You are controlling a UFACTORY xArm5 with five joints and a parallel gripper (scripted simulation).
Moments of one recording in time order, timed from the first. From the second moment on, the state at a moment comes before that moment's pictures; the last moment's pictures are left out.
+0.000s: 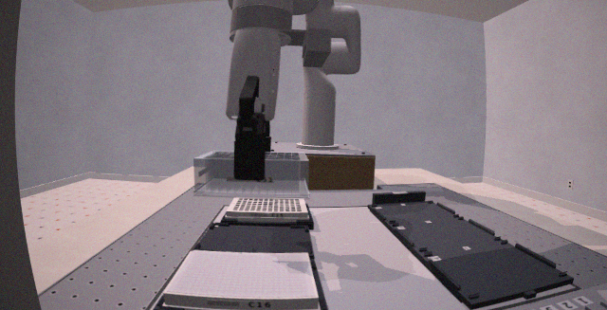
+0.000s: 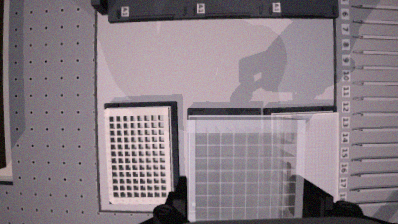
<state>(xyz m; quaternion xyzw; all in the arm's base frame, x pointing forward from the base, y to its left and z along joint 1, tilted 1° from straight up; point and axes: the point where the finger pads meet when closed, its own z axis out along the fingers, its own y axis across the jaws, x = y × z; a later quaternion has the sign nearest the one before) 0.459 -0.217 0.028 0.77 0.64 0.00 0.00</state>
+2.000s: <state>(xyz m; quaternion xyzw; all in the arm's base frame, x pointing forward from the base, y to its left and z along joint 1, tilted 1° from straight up) 0.467 -0.172 0.089 0.76 0.65 0.00 0.00</state>
